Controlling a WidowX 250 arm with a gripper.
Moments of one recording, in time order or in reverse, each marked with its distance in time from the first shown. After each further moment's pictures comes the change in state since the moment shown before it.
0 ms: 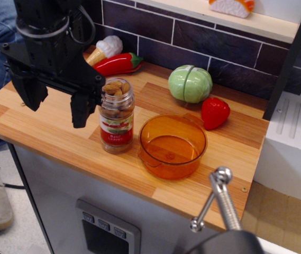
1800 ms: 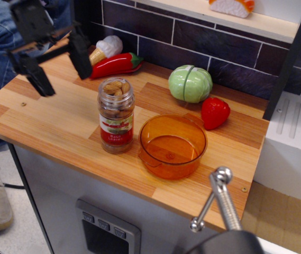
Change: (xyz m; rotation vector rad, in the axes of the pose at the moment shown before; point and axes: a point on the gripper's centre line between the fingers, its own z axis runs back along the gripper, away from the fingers) arm 0.065 0.034 -0.053 -0.369 0.783 1.052
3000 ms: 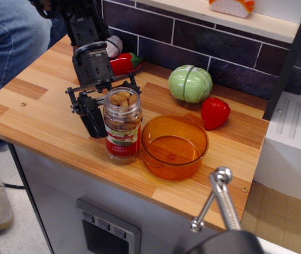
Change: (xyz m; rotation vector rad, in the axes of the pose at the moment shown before) arm -0.021 -0.024 -0.069 0.177 0.063 0.099
